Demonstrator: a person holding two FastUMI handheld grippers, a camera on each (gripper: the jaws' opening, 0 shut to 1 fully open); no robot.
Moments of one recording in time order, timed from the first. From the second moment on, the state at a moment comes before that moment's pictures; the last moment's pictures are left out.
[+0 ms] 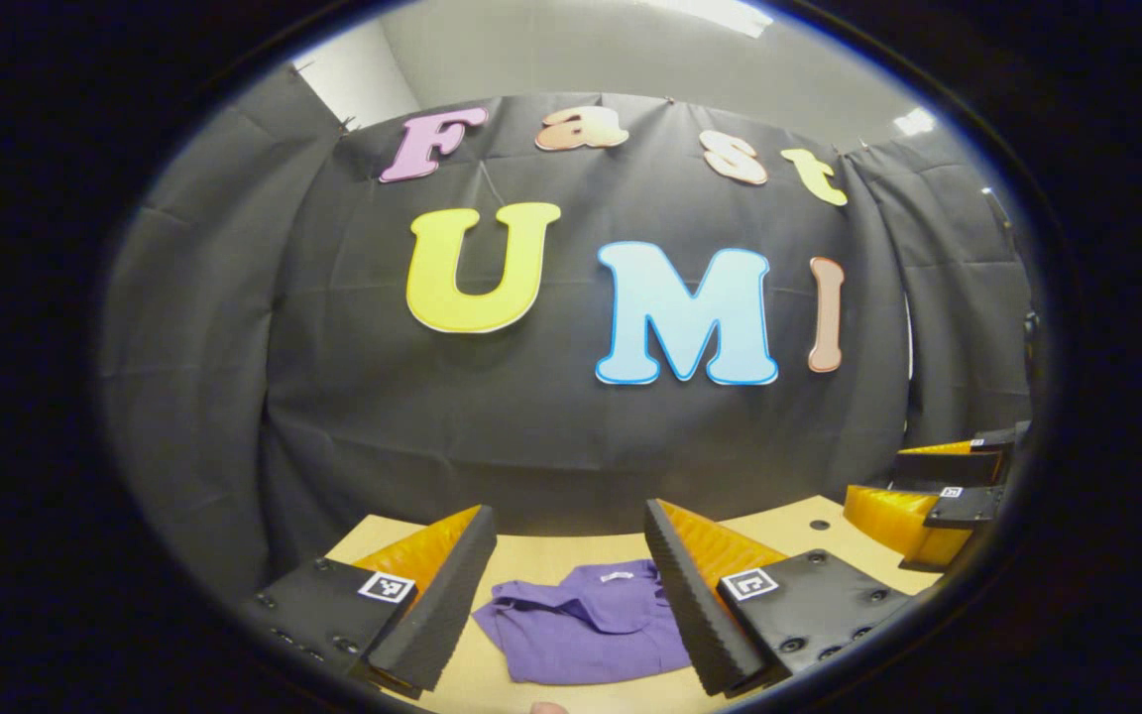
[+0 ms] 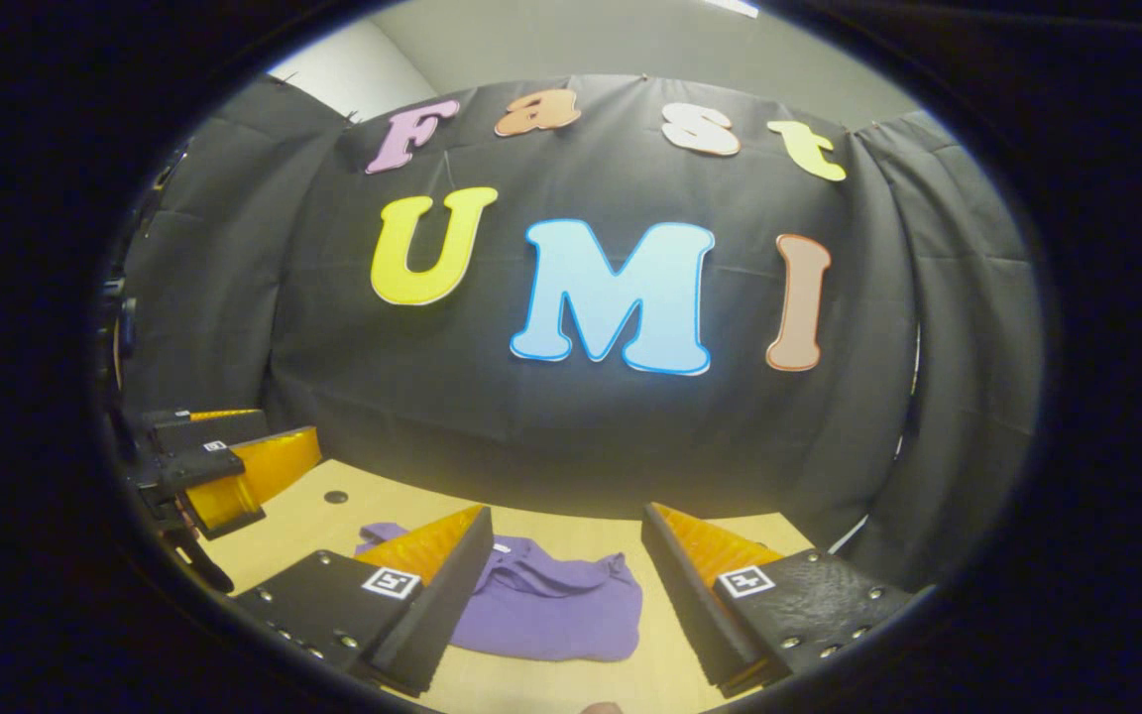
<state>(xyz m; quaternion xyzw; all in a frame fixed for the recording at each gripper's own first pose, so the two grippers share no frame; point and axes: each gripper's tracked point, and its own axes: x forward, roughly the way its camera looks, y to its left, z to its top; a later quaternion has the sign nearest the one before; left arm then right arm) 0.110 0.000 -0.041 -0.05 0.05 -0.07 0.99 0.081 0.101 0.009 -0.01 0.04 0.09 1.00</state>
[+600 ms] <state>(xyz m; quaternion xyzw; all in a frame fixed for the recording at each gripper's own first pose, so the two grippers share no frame) 0.057 0.008 -0.021 -0.05 0.03 -0.07 1.00 0.039 0.116 0.032 0.00 0.00 0.09 1.00</state>
